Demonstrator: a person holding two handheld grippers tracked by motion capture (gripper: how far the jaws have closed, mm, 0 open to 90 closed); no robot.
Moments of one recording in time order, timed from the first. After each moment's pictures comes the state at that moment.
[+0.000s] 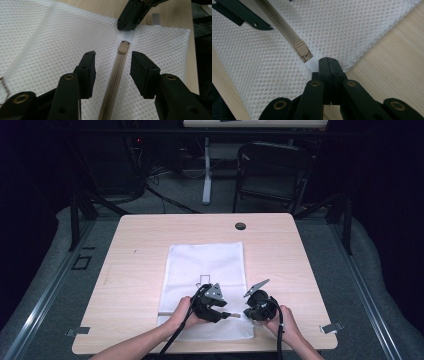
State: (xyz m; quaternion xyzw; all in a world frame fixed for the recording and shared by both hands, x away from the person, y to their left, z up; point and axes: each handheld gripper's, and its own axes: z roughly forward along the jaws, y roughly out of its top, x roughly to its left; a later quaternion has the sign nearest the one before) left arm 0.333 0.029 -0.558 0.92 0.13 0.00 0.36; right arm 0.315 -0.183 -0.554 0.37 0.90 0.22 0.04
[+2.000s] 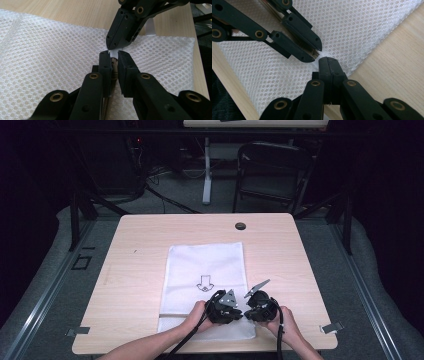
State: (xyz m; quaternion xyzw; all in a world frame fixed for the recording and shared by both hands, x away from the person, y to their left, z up) left arm 0.326 -0.008 -0.578 0.92 0.10 0.00 0.38; right arm 0.313 -0.185 -0.554 0.37 0.90 0.21 0.02
